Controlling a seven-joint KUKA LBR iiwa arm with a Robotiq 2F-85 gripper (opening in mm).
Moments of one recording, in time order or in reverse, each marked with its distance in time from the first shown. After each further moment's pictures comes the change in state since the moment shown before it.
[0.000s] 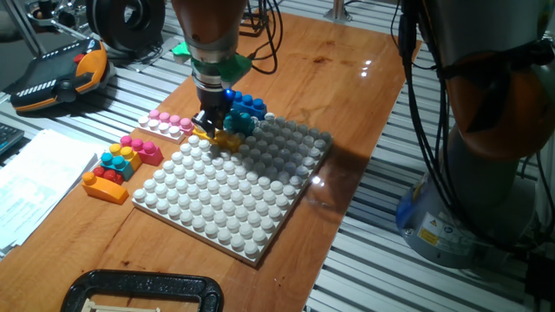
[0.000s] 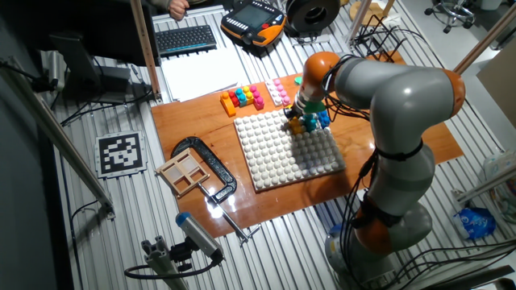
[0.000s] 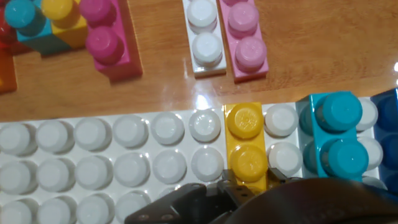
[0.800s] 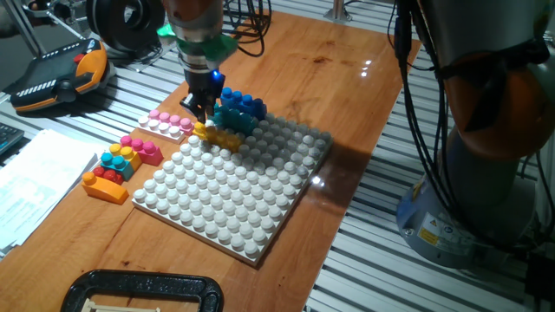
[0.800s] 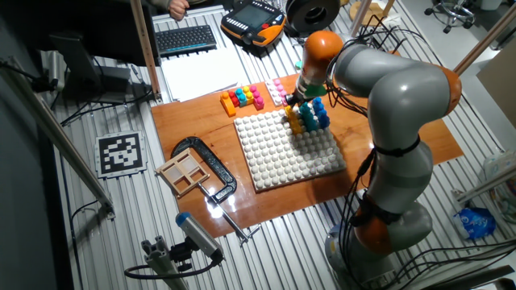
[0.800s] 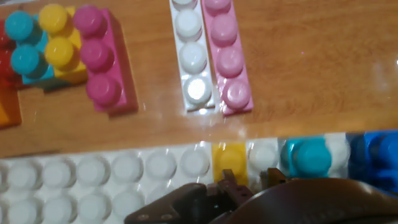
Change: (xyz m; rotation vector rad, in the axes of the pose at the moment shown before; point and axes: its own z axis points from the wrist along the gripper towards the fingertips) arm -0.045 -0.014 -0.023 0.008 0.033 -0.004
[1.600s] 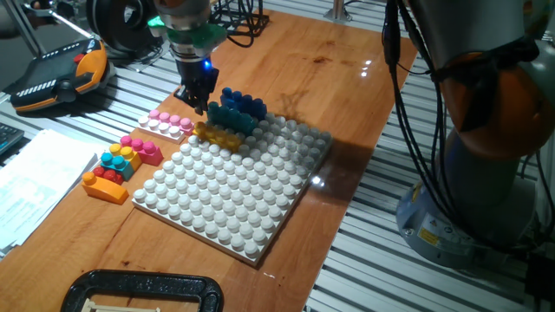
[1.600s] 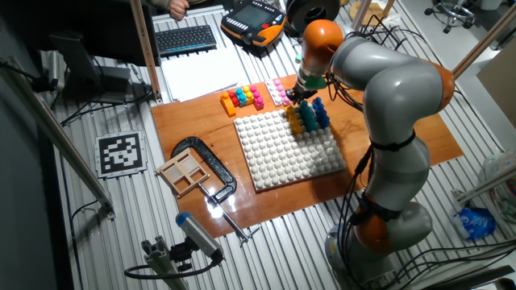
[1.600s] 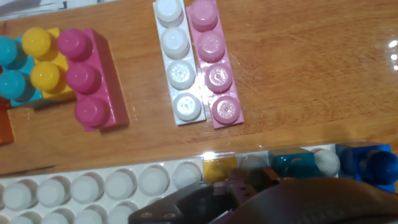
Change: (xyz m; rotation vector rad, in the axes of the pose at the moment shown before) arm -0.006 -0.003 -0.002 -0.003 0.060 0.030
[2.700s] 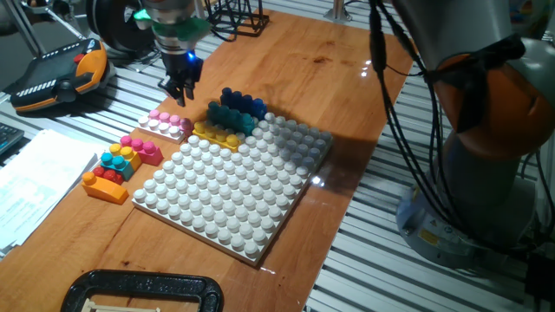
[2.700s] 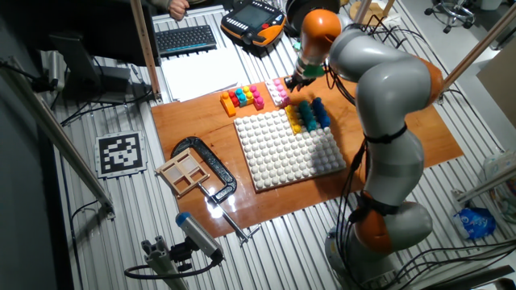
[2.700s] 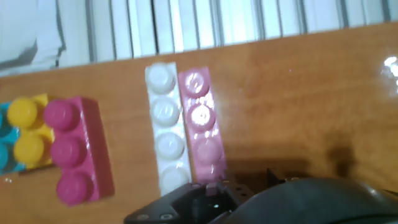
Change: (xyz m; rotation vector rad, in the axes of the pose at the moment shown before) arm -0.077 -0.017 0.006 0.003 -0.041 -0.033
